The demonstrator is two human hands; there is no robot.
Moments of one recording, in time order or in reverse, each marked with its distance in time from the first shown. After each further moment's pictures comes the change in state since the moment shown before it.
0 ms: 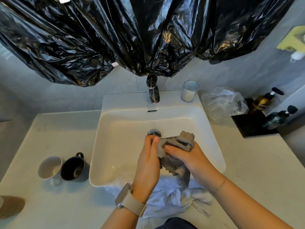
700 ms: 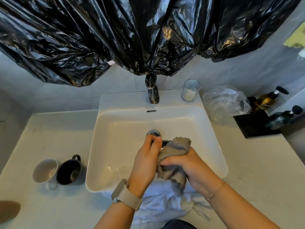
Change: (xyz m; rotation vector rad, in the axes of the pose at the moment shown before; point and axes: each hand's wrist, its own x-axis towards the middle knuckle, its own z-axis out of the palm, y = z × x) left_hand 0.032 -0.010 -0.010 0.178 -0.057 0.056; right_hand 0.016 0.010 0.002 0.019 -0.016 0.199
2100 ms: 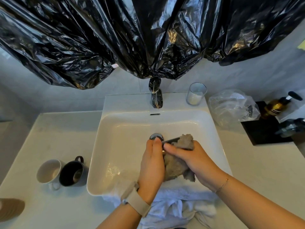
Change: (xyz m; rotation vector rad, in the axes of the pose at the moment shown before) left_hand 0.013 0.011 0.022 -0.133 0.175 -0.213; right_hand 0.021 -0.022 -0.021 -0.098 -0.066 -0.071
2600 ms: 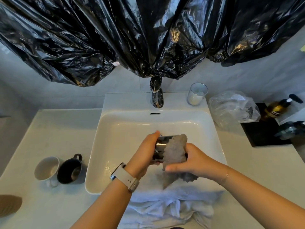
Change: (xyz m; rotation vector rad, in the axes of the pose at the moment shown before) left_hand 0.034 0.010 -0.017 -0.020 -0.288 -0.209; right_hand 0.015 0.013 -0.024 -0.303 -0.270 0.000
